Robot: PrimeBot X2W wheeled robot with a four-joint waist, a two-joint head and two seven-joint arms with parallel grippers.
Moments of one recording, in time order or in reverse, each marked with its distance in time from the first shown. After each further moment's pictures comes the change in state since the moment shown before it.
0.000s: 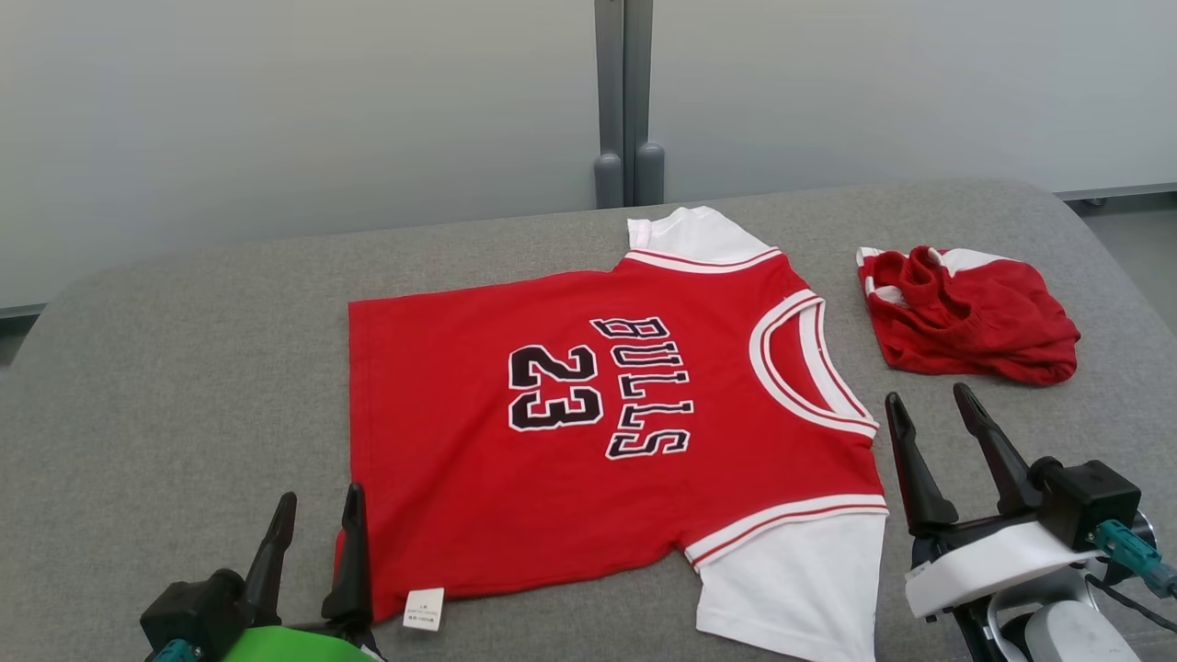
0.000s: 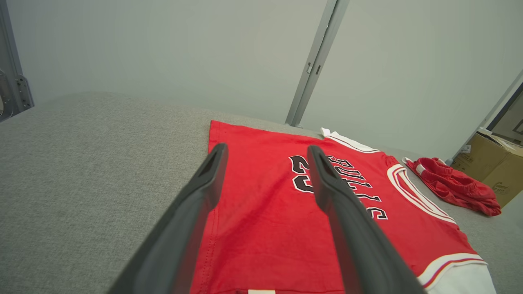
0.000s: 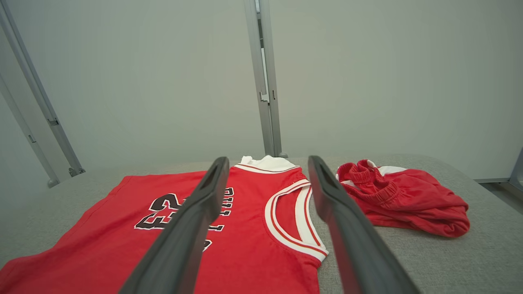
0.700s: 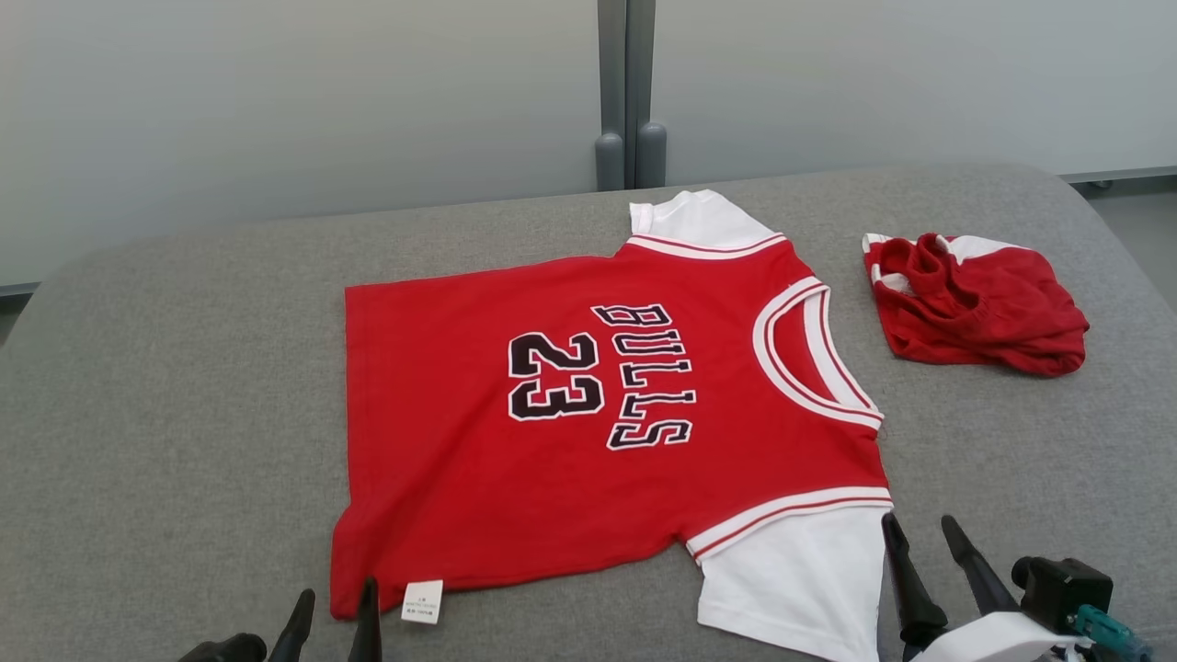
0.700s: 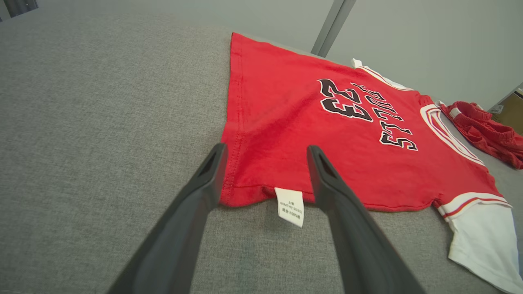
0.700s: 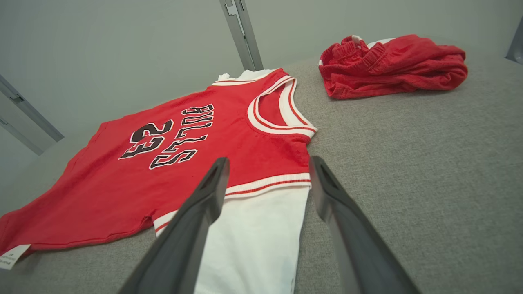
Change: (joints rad) left arm 0.076 -0.010 -0.015 0.080 -0.023 0.013 0.059; right arm 0.109 0.054 -0.009 0.140 0.089 0.000 0.012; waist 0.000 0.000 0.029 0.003
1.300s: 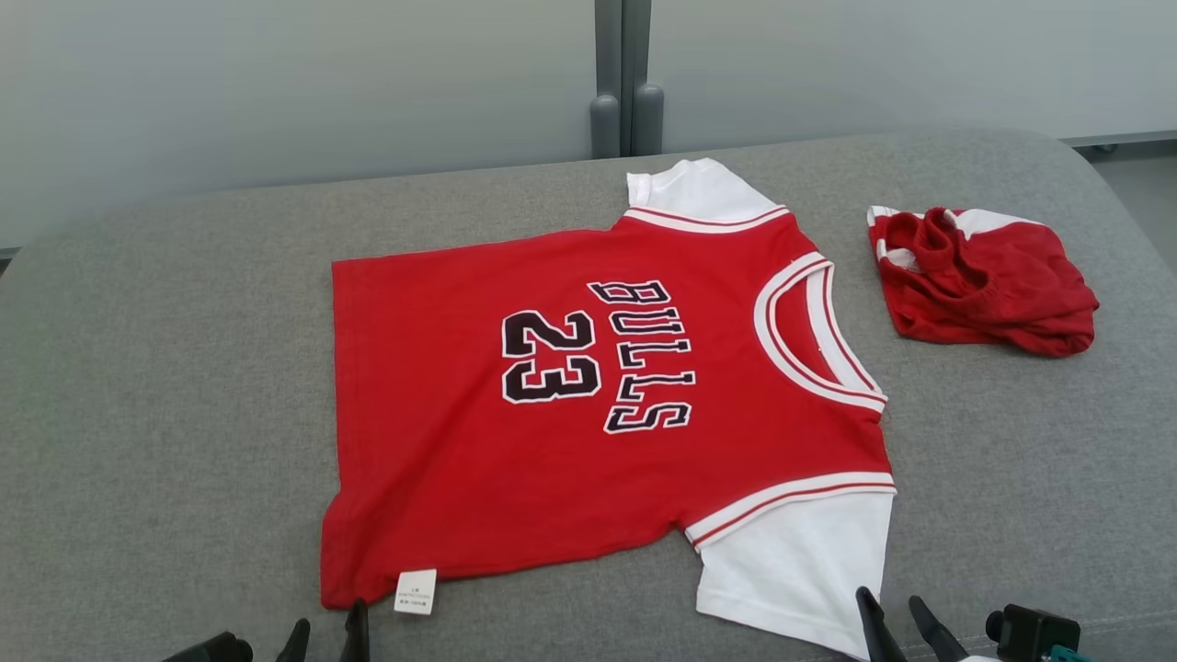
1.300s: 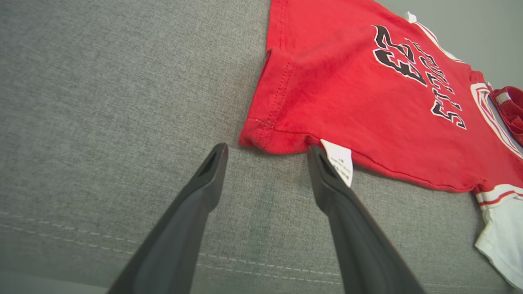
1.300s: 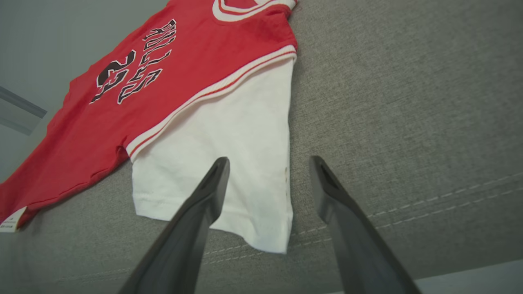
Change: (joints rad) left arm -0.010 -0.010 0.032 0.100 -0.125 0.006 0.115; right arm 0.033 0.050 0.003 0.142 0.150 0.036 0.081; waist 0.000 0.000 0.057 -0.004
